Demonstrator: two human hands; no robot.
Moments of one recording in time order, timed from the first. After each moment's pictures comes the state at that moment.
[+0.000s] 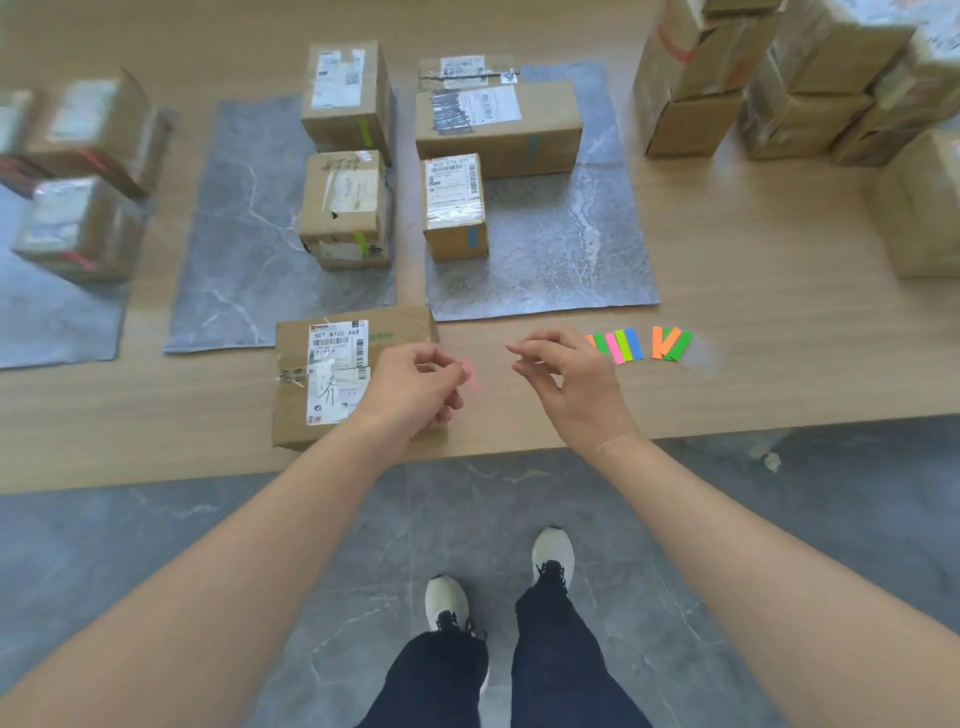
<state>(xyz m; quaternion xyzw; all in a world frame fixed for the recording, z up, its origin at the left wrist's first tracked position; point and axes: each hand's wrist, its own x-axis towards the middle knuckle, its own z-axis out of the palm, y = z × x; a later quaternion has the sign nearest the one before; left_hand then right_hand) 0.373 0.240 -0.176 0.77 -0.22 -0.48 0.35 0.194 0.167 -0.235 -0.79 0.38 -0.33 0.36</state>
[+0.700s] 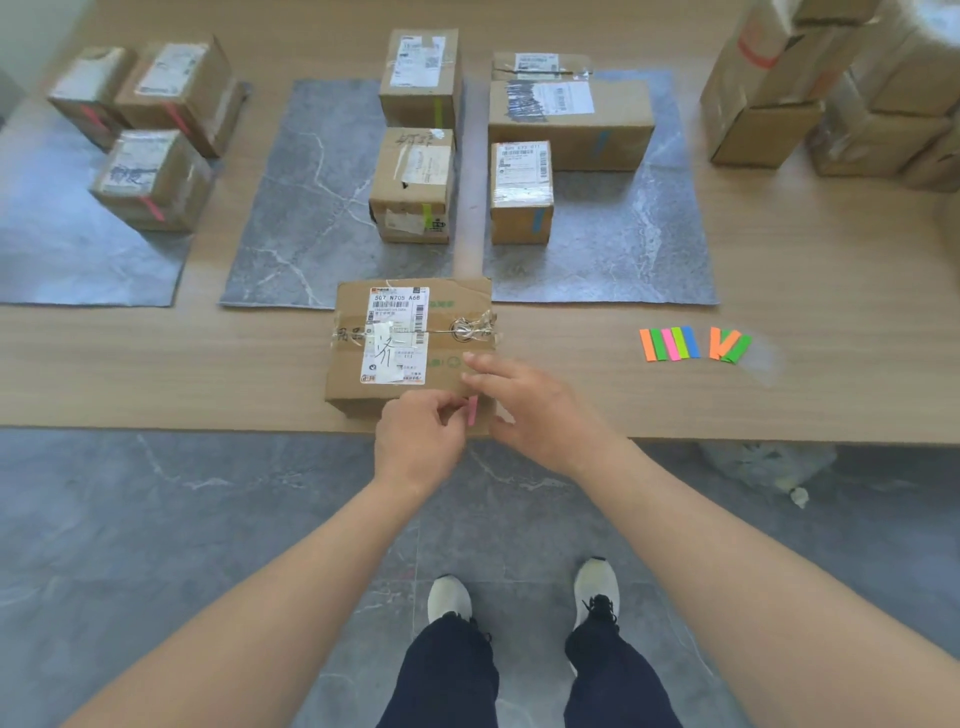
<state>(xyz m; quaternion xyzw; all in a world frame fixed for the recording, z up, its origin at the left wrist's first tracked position) 0.393 0.335 -0.237 0.84 -0.38 -0.25 0.29 0.260 0.231 -0.245 -0.91 0.24 -0.11 0.32</state>
